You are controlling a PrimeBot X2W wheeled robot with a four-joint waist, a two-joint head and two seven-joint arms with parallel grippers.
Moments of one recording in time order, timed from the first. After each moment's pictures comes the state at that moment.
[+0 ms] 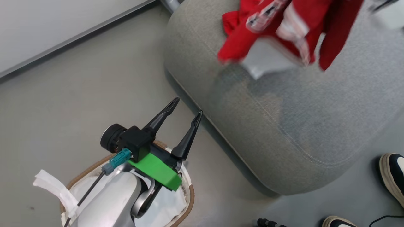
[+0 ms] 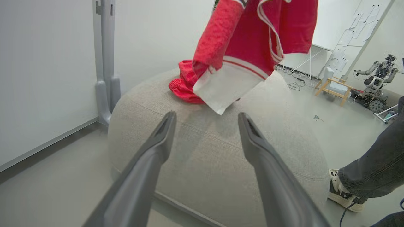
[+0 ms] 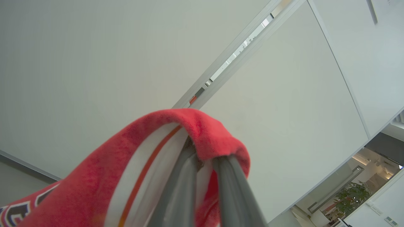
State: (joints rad) left arm -0.45 0.27 -0.70 0.20 -0.52 -0.13 -0.26; right arm -1.06 -0.55 0.39 0.25 0.14 0.13 -0.26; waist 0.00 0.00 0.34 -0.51
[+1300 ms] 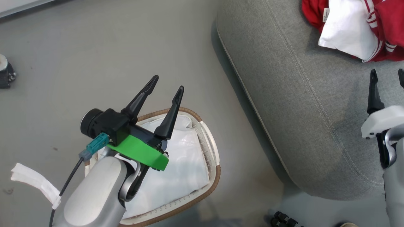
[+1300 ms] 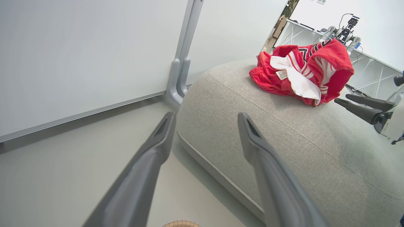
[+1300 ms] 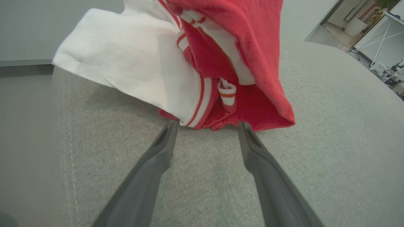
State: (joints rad) left arm -0.49 0.27 -0.60 0.20 -0.53 -0.13 -0.26; right arm -0.55 -0.20 -0.28 0.59 -0.04 0.13 -0.26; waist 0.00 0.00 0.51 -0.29
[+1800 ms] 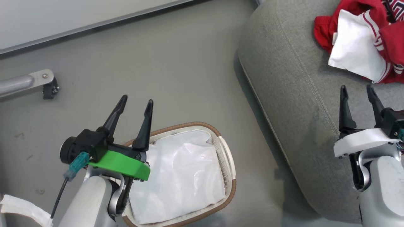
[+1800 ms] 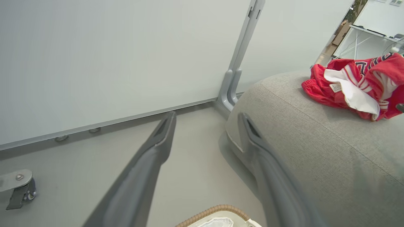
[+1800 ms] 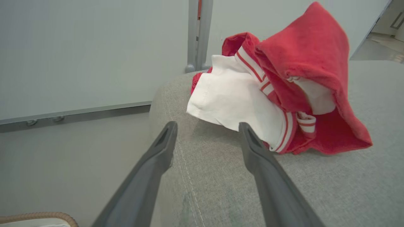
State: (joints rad) left arm -0.33 0.20 -0.37 0.23 -0.41 -0.13 -0.26; right arm -0.36 -0.09 -0.20 0.35 0.07 0.13 -0.26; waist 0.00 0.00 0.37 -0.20
